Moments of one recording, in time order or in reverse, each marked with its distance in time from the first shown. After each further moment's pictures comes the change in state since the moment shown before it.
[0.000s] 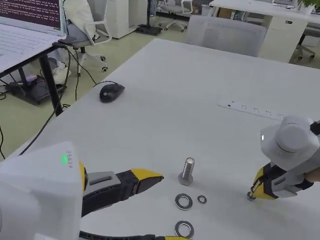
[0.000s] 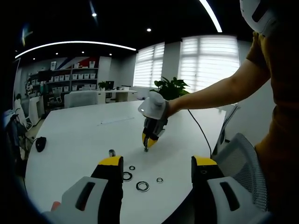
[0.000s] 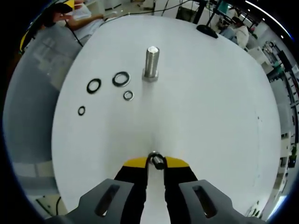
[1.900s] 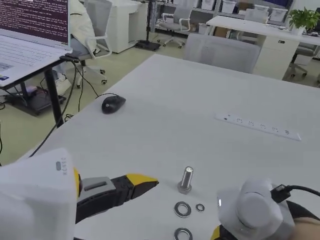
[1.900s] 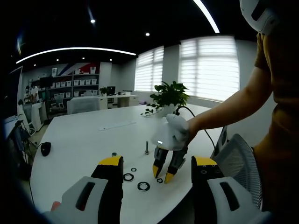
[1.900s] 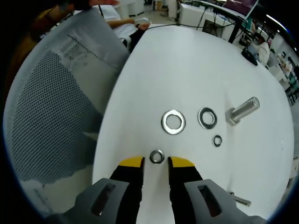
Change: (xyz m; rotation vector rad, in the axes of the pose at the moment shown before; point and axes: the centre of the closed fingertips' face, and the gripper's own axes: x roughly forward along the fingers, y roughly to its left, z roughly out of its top) left arm -0.021 -0.007 0.008 0.036 -0.040 0.027; right arm 0.023 0.139 0.071 -0.122 -0.116 0.157
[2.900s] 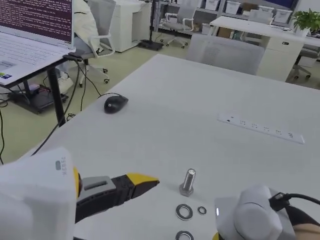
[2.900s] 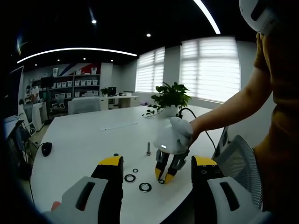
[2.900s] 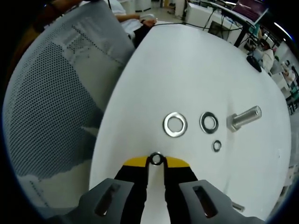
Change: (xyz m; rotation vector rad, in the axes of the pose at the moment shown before) left arm -0.001 0.004 0.003 -0.003 -0.010 0.006; right arm -0.001 0.001 -0.001 -0.059 0.042 -0.012
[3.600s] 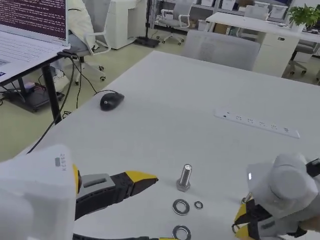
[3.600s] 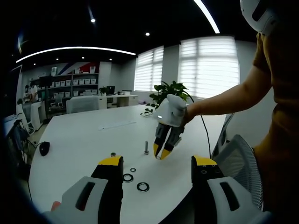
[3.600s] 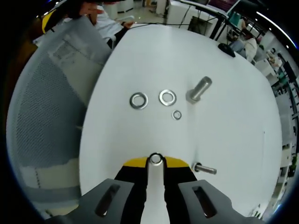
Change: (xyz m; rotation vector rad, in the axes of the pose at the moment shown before) left arm 0.007 -0.005 -0.004 -0.002 0.013 -0.019; right arm -0.065 -0.051 -0.053 0.127 0.026 -0.124
